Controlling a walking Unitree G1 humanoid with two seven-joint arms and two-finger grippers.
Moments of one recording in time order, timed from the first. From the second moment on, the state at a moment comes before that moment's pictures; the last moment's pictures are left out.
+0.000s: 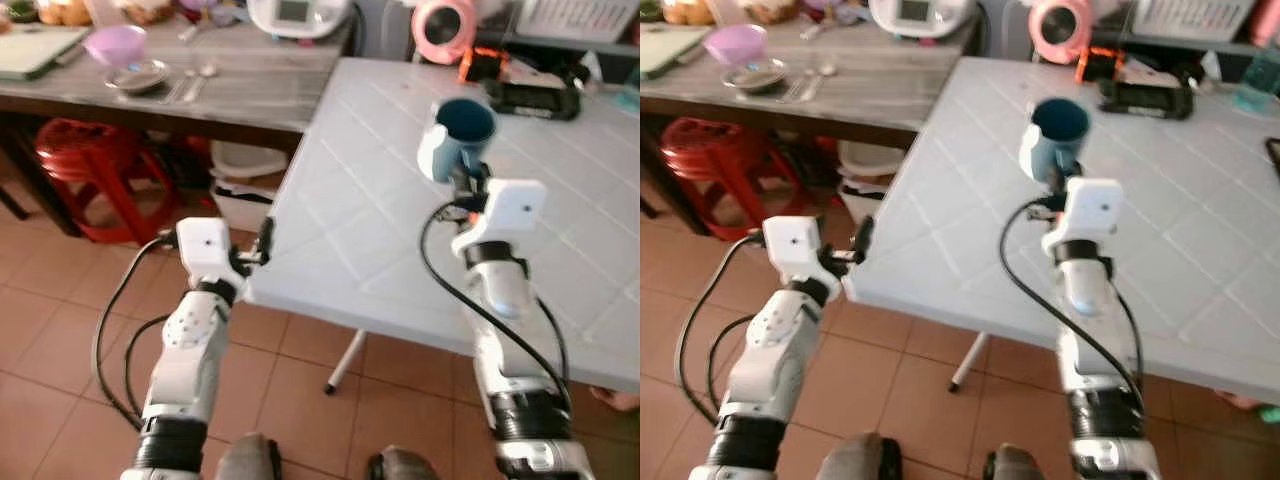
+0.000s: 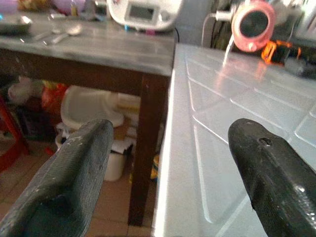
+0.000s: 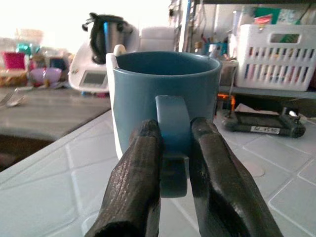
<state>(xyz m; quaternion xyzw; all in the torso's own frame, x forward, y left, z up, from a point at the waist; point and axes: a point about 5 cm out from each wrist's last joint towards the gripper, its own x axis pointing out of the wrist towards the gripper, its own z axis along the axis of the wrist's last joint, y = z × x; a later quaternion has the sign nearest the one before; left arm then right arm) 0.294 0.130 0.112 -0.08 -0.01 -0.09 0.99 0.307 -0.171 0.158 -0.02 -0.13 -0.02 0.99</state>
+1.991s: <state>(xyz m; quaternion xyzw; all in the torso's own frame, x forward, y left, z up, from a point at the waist) 0.299 0.135 0.105 -0.07 -0.01 -0.09 0.99 0.312 -0.152 0.158 -0.02 -0.10 0.01 0.99</state>
